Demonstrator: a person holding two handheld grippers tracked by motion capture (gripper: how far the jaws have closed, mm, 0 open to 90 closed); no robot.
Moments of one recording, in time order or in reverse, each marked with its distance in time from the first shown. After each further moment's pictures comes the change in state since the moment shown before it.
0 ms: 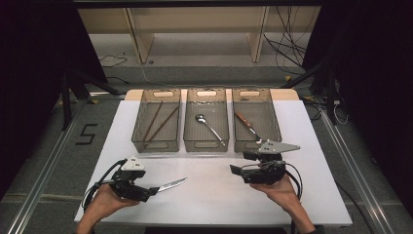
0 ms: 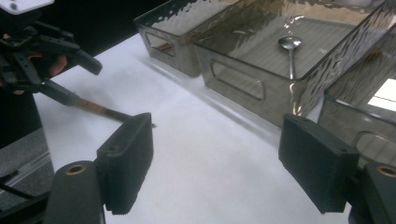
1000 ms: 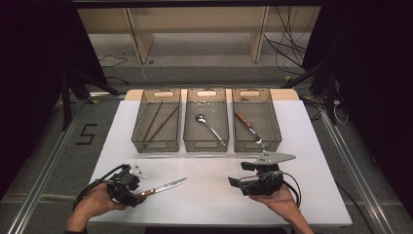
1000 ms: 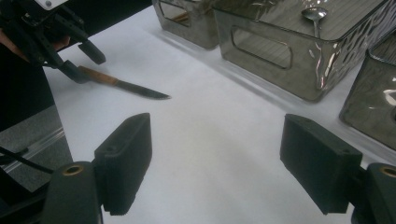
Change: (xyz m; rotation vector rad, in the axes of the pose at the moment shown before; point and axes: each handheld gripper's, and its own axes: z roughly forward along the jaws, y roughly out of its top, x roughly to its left) left arm 0.009 -0.012 0.006 0.332 0.009 0.119; right arm 0.012 -0.020 0.003 0.062 0.026 -0.019
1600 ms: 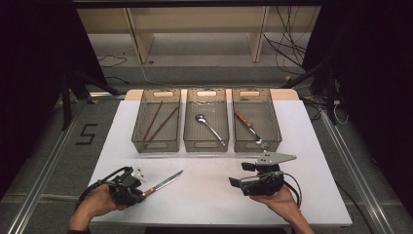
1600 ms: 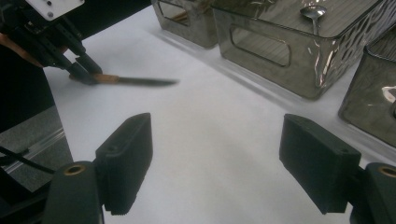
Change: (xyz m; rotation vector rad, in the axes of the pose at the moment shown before) left arm -0.002 -0.001 0.007 0.015 -0.039 0.052; right arm -0.001 -0.002 -0.001 -0.002 -0.001 0.004
